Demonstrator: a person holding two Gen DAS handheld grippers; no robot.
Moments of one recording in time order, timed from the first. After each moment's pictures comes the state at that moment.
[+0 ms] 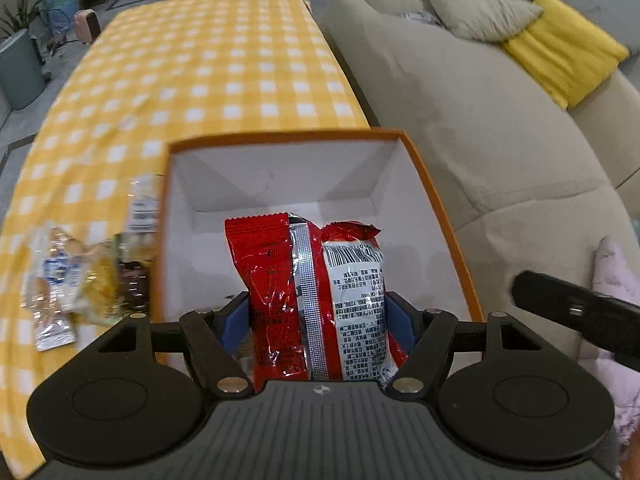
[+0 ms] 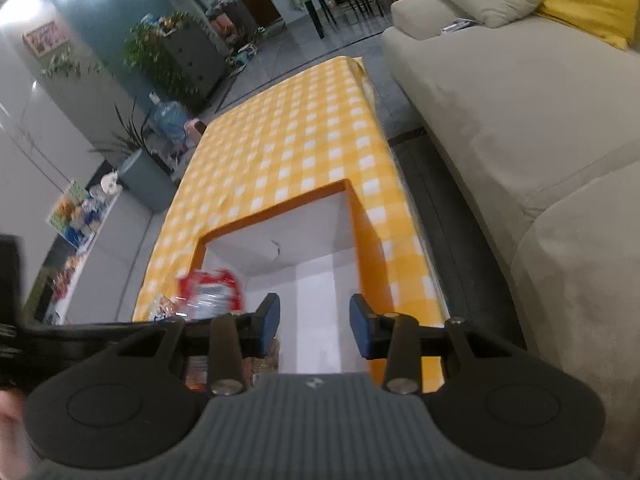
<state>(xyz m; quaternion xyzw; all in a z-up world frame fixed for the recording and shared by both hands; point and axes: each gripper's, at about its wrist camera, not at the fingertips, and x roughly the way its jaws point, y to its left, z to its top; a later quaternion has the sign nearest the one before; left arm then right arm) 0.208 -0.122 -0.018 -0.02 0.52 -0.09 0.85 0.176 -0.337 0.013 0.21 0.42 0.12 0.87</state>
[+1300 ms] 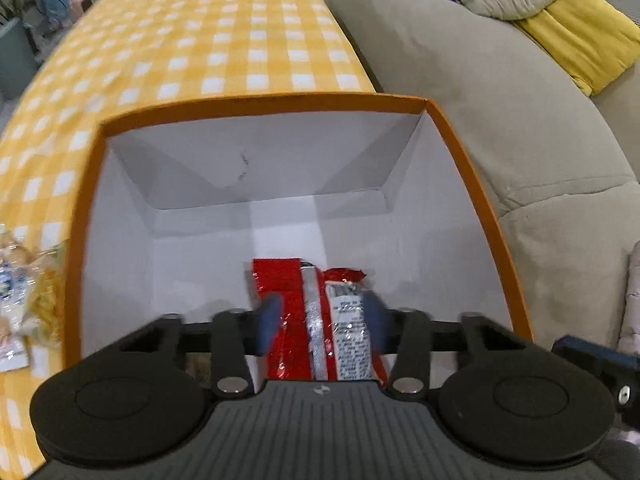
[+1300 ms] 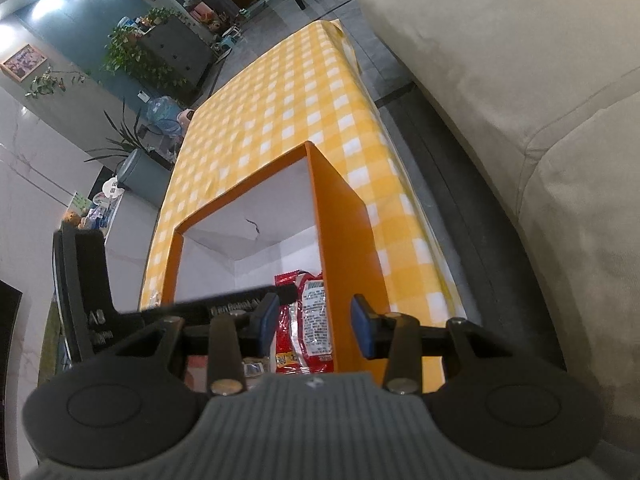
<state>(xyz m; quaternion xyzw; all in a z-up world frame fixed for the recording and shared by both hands) 0.255 -0.140 -0.071 -0.02 0.55 -0.09 0.83 0.191 -0.357 -0.028 0.27 0.47 0.12 0.83</state>
